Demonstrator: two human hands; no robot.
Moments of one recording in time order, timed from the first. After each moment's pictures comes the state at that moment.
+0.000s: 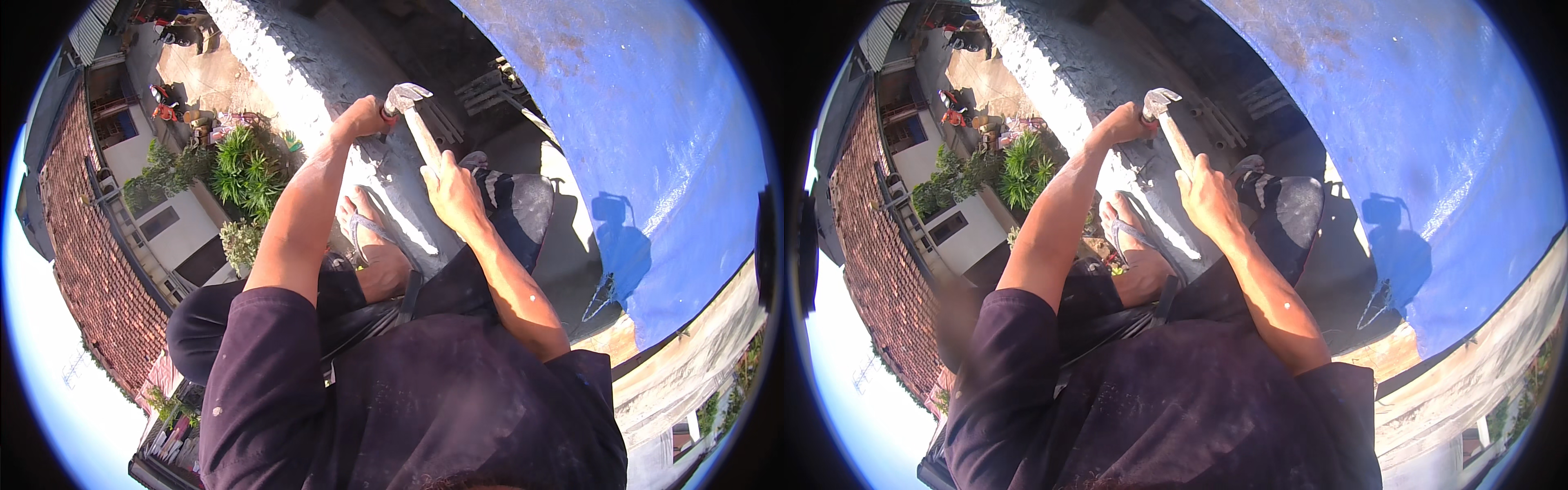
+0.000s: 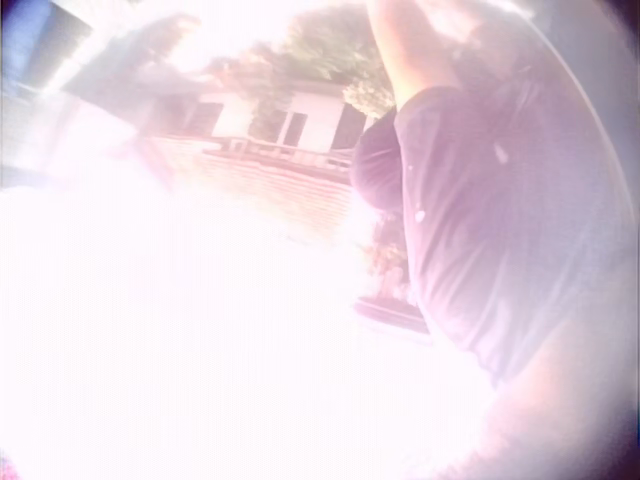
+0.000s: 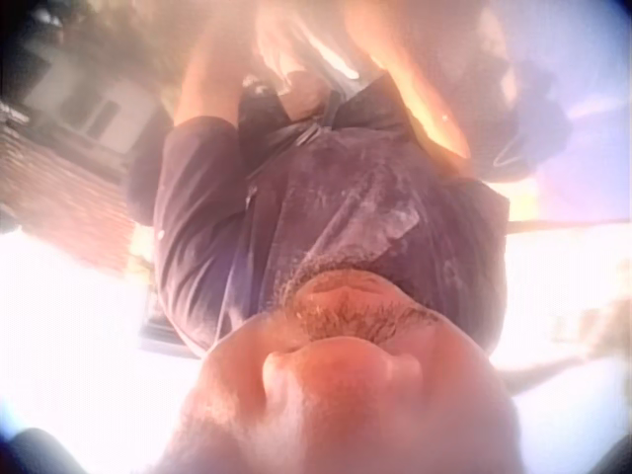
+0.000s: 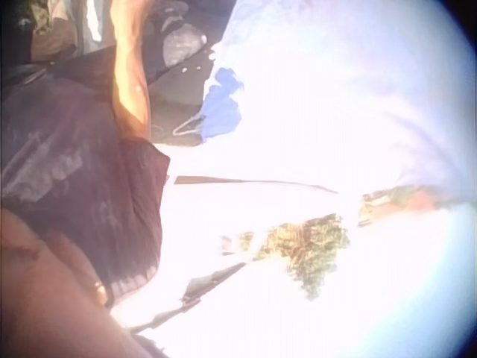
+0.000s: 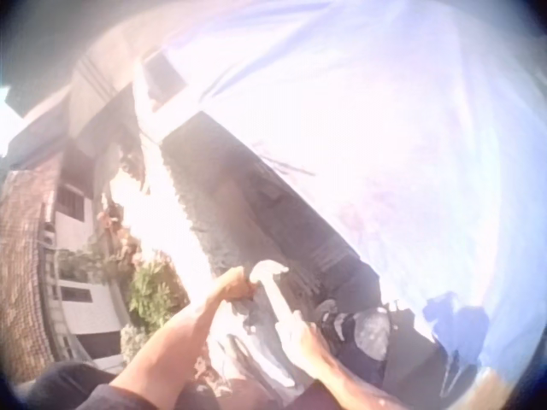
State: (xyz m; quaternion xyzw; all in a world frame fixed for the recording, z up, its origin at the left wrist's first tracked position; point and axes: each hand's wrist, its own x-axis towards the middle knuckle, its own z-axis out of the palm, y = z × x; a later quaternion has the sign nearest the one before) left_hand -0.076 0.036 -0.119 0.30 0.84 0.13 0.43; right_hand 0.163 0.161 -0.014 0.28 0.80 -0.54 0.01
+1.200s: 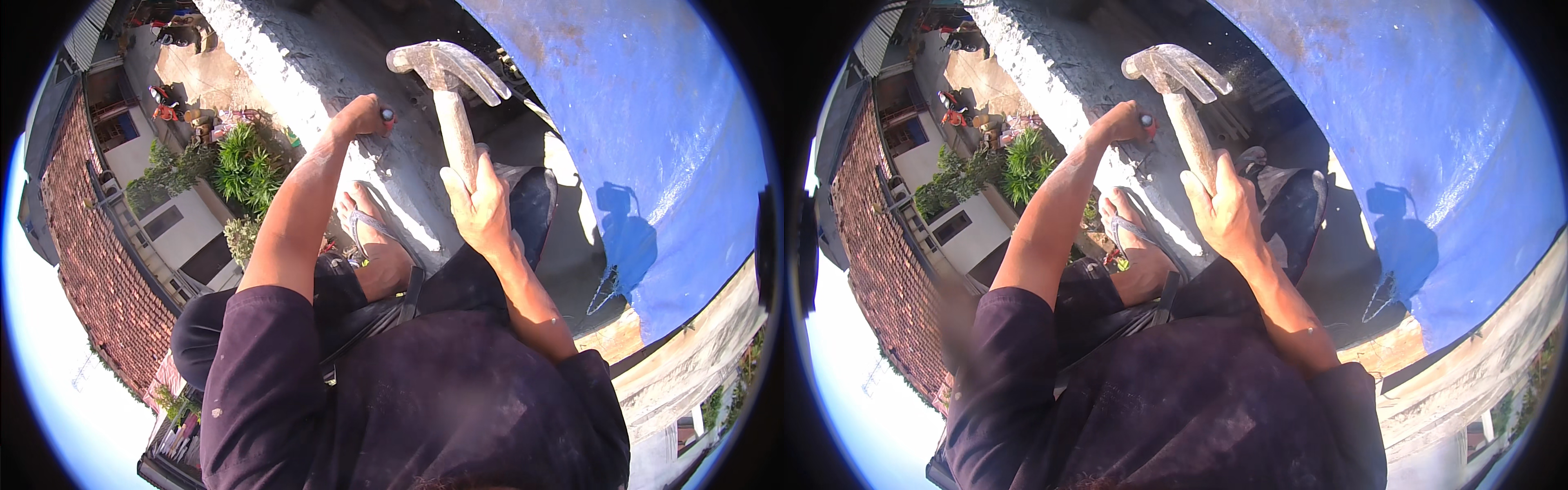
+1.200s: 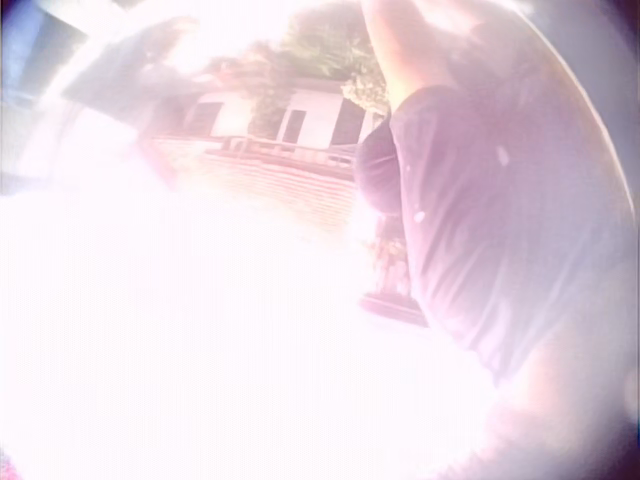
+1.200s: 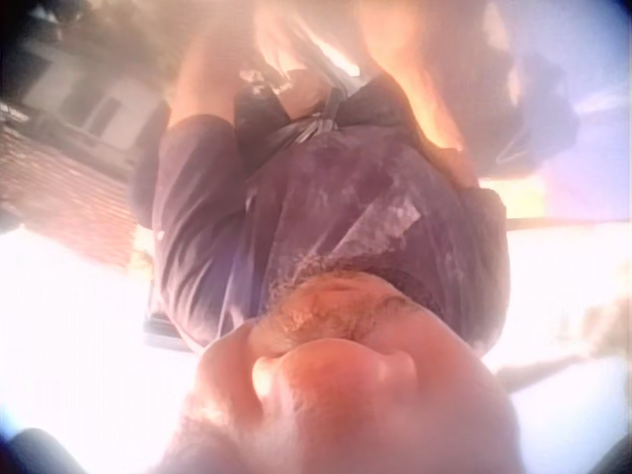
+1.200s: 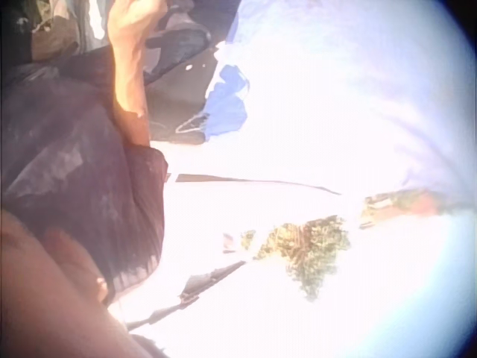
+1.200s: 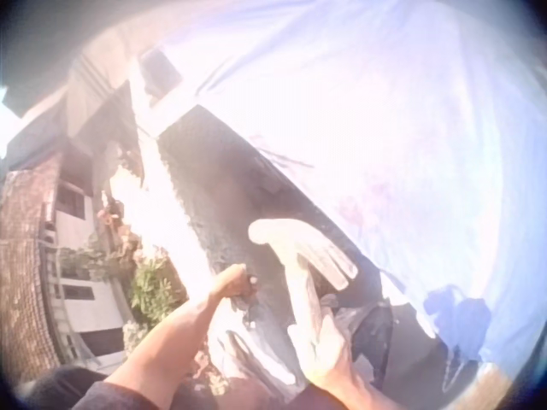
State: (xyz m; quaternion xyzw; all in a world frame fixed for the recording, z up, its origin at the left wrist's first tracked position) left_hand -0.077 0.017 -0.129 0.33 0.81 0.09 0.47; right_hand 0.181 0.175 0.043 0.26 0.75 -0.61 -0.05
